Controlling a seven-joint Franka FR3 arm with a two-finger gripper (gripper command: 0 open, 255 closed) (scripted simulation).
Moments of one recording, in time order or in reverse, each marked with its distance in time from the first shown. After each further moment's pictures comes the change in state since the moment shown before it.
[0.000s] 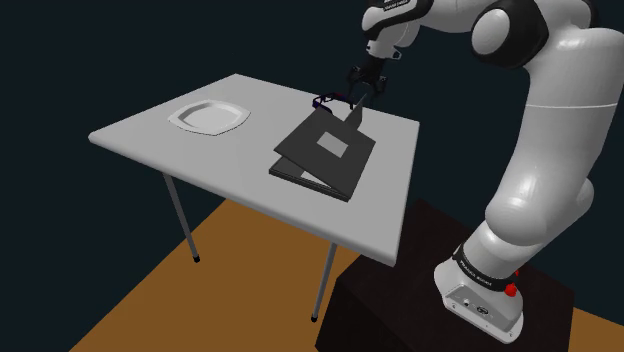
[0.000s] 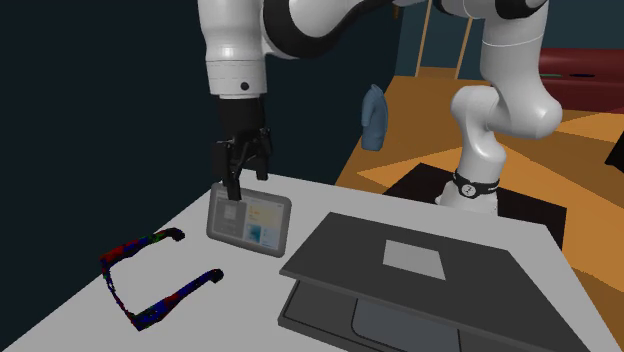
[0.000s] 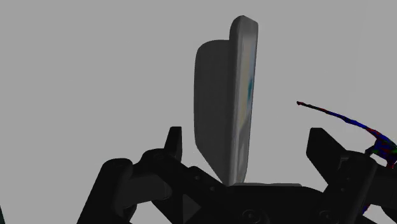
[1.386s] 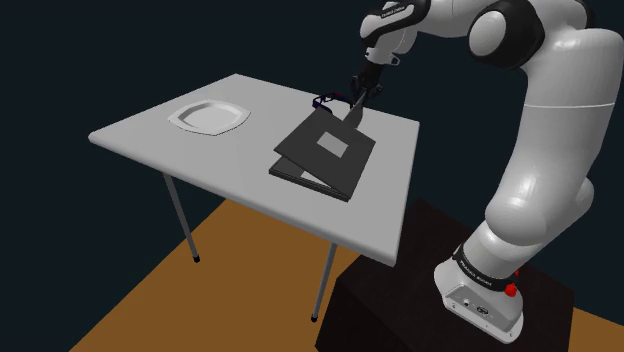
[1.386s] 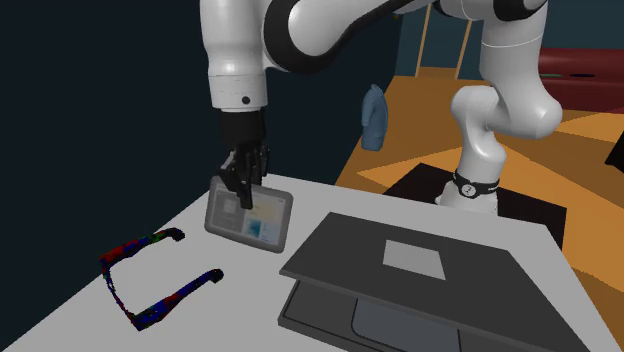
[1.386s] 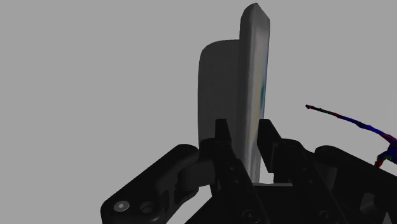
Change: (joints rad) arm 0.000 0.015 0.002 -0.030 0.007 0.045 -0.006
